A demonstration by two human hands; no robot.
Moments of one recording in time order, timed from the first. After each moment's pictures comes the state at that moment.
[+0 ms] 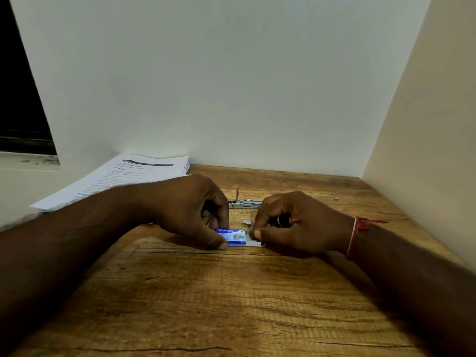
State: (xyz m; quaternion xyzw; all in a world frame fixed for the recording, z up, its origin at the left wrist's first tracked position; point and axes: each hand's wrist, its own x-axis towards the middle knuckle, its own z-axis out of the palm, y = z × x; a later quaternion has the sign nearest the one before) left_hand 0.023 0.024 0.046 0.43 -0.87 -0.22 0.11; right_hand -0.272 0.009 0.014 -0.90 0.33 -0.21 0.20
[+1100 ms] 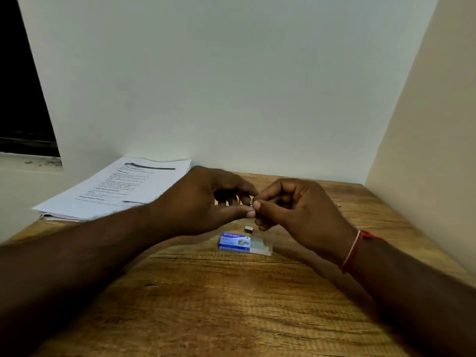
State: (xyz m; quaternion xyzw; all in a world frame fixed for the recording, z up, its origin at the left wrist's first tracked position) left_hand 0.002 0.021 0.023 0.33 -0.84 -0.11 0.41; right_hand -0.249 0.032 0.025 -0.74 0.39 -0.43 0.35
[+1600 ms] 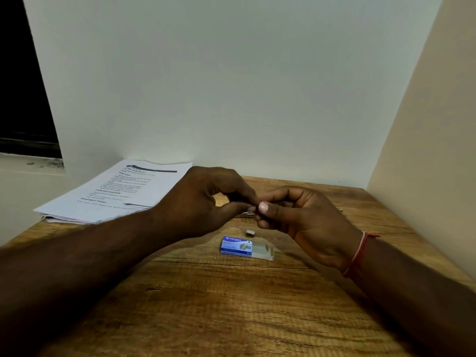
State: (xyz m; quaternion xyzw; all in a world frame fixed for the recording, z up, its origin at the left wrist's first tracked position) left_hand 0.003 0.016 0.023 0.26 -0.85 -0.02 0.46; right_hand -0.249 0.028 0.022 -0.60 0.31 -0.46 0.57
